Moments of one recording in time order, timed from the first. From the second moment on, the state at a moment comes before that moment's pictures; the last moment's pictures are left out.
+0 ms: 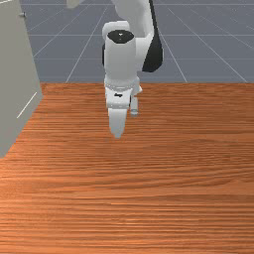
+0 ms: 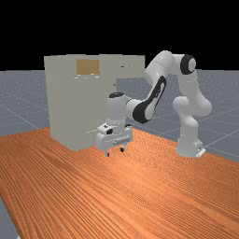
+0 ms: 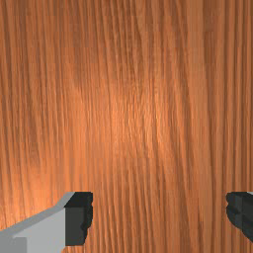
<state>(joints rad) 0.01 0.39 -0.05 -1.94 -0.03 2.34 -0.77</state>
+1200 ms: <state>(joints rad) -0.03 -0.23 -0.02 -2.66 -0.18 2.47 -0.63</state>
